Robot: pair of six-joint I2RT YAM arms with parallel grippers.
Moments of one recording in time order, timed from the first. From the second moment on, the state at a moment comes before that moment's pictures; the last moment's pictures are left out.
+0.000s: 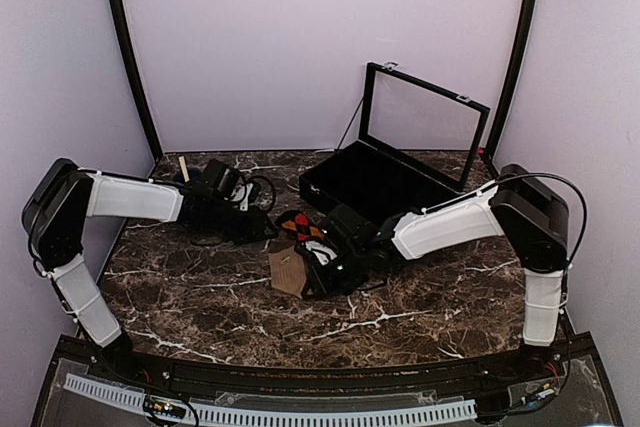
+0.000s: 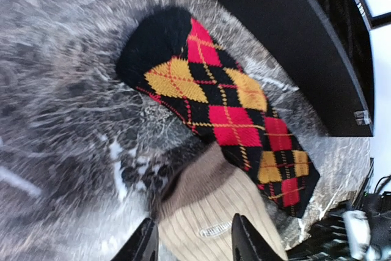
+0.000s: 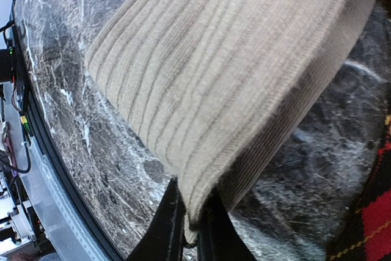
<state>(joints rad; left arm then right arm) -0.54 1.74 1.00 -0.18 0.33 -0.53 1.02 2.00 1.20 -0.16 -0.38 0.53</state>
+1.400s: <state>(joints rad) -0.86 1.02 0.33 -0.05 0.13 -0.92 1.08 2.07 1.17 0.06 -0.63 0.71</state>
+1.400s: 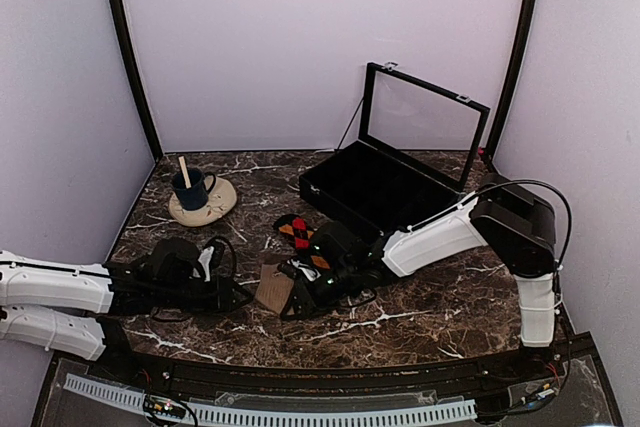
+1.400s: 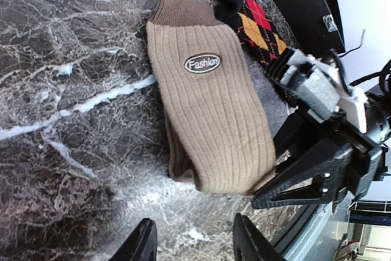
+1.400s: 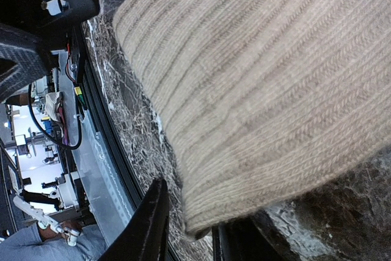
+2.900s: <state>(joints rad) -0.86 1.43 0.31 0.54 0.28 -0.66 1.08 2.07 1.17 0.03 -0.64 0.68</state>
